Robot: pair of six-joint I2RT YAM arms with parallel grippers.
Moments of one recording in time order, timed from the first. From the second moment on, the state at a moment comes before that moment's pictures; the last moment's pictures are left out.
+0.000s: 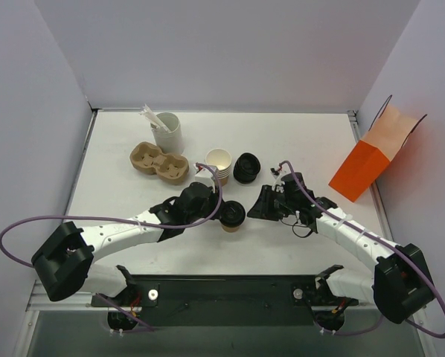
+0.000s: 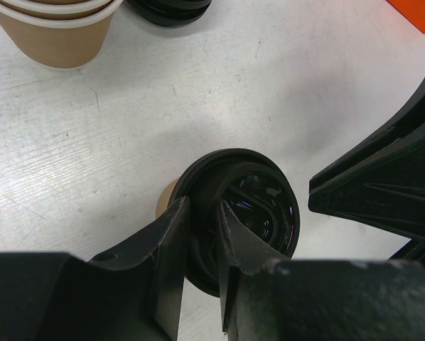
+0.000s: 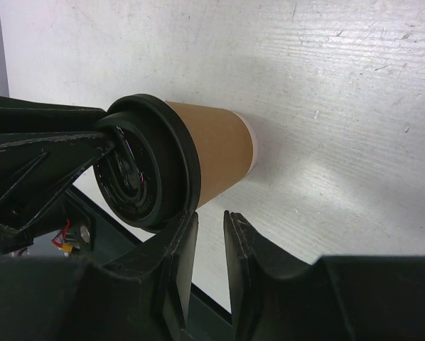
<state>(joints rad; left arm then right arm) -0.91 1.36 0.74 0.06 -0.18 -0.62 0.50 1.17 0.61 -0.21 -0.35 0.63</state>
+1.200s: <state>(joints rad) -0.95 1.40 0.72 0.08 -0.27 -0.75 0.49 1.21 0.55 -0.06 -0.35 0.71</state>
